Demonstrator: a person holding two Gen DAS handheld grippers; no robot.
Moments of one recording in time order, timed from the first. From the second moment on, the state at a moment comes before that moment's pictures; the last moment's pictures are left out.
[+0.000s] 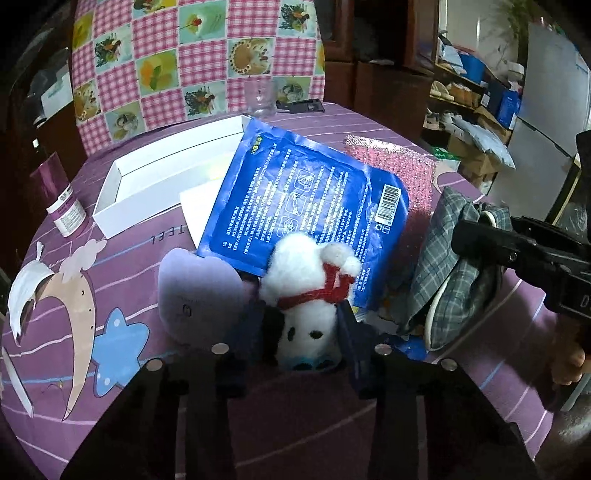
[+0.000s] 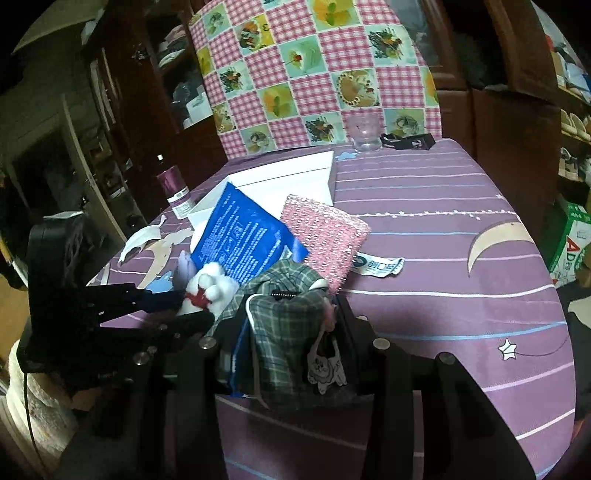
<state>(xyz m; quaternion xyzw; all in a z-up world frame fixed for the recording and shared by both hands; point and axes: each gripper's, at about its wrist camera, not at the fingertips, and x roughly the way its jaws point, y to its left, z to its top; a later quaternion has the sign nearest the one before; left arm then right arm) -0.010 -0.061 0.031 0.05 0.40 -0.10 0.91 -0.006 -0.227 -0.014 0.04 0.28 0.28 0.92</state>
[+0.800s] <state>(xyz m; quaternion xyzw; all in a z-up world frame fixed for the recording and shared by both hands) -0.040 -0.016 0.126 -0.01 0.34 -0.07 0.94 -0.011 -0.220 0.084 0.04 0.26 0.26 0.93</state>
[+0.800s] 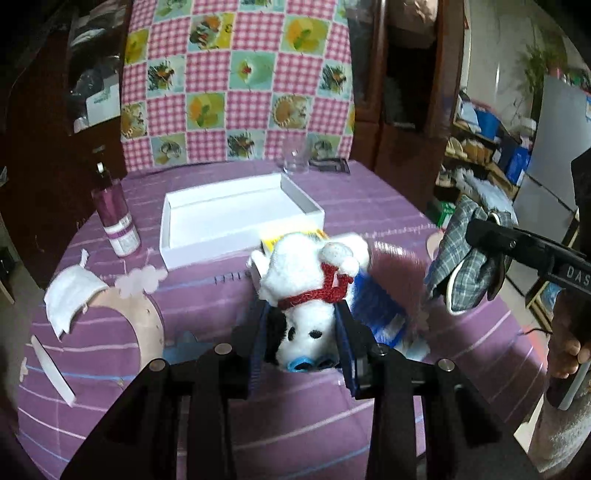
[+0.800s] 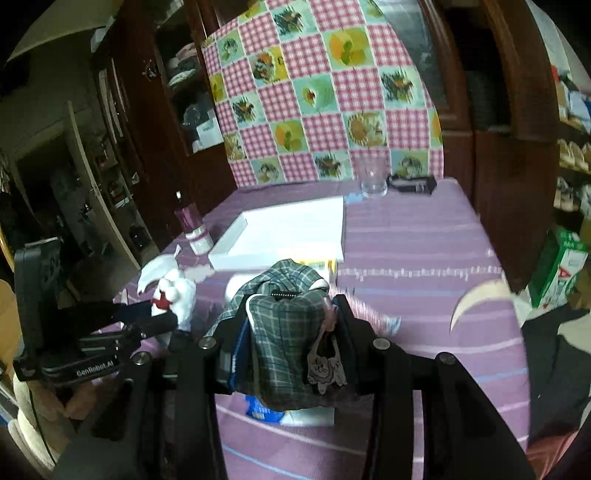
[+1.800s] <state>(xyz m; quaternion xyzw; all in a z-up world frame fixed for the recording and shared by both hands) 0.174 0.073 0.124 -0.11 0.39 0.09 0.91 0.227 -0.121 0.078 0.06 0.38 0.28 0.88</state>
